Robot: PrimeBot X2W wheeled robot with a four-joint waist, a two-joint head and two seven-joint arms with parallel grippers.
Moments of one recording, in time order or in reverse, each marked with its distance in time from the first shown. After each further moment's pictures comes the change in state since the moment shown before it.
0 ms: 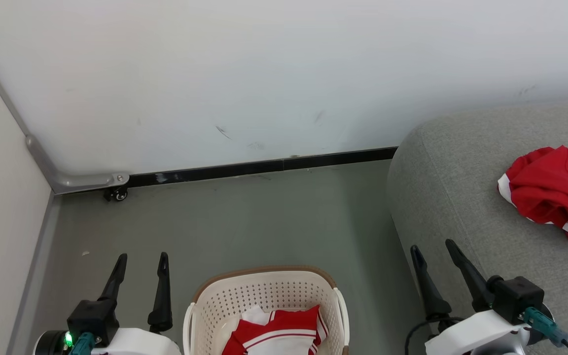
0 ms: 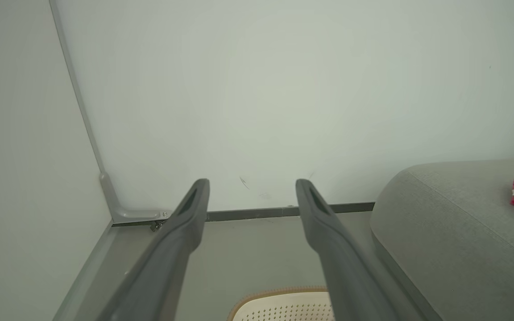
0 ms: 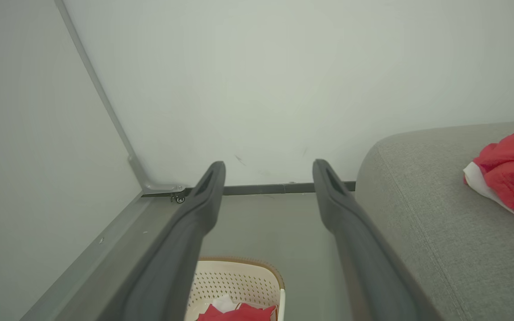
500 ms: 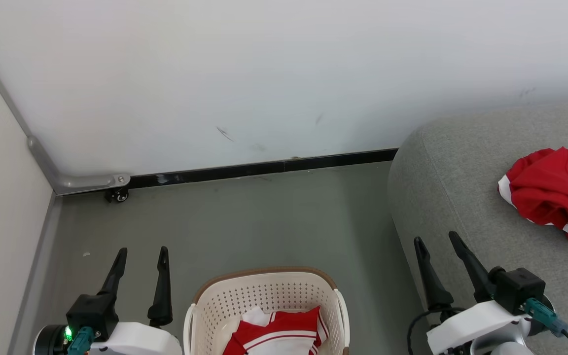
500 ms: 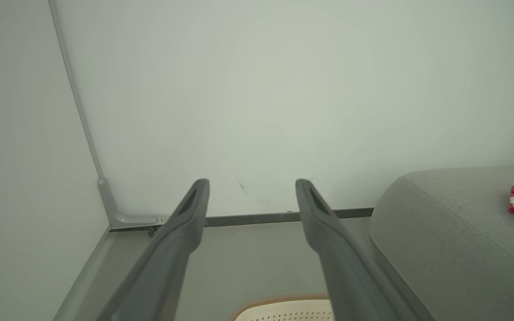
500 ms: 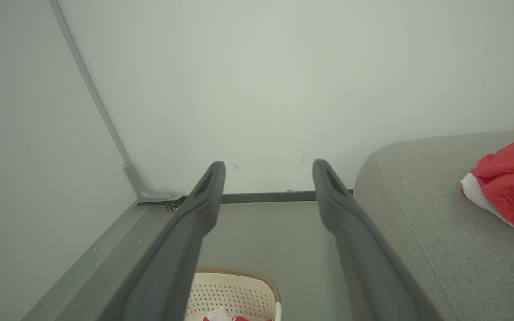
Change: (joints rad) left arm -0.020 0.000 -0.002 0.005 -0.009 -0.003 0.000; right arm -0.059 -0.011 0.003 0.075 0.016 0.000 -0.043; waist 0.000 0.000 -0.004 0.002
